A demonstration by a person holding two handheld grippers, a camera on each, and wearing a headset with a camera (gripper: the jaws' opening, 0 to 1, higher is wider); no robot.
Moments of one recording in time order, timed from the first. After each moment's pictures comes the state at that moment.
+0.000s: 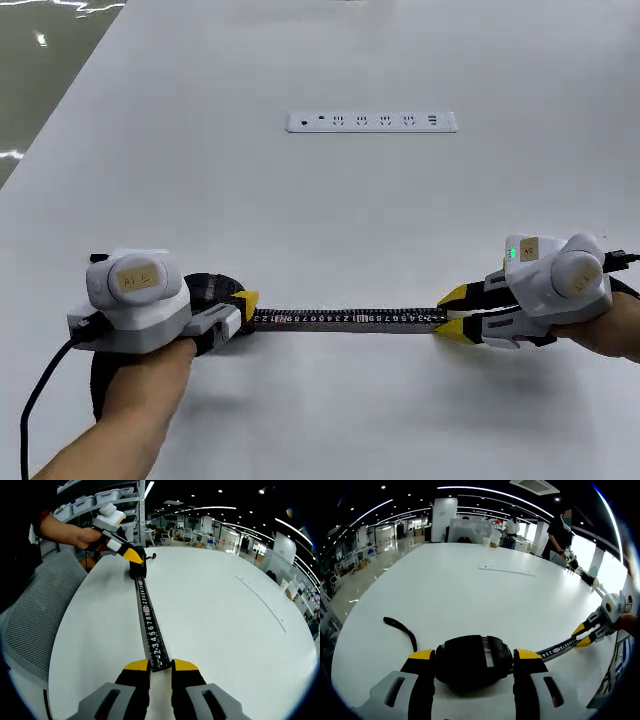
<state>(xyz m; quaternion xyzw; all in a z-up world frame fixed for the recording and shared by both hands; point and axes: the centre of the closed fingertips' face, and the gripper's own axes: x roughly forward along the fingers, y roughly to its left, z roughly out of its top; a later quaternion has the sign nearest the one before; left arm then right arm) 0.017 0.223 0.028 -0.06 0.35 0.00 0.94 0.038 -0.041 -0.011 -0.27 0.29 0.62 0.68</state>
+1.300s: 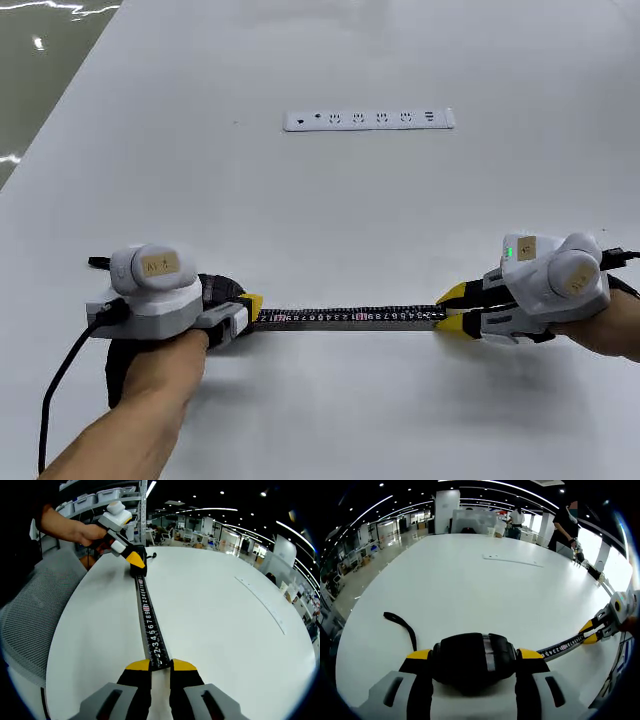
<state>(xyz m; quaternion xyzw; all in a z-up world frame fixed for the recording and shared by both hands) 0.018 0.224 0.015 -0.04 0.39 0.03 0.92 0.035 -0.039 -0.010 -0.28 0.28 0.62 0.68</state>
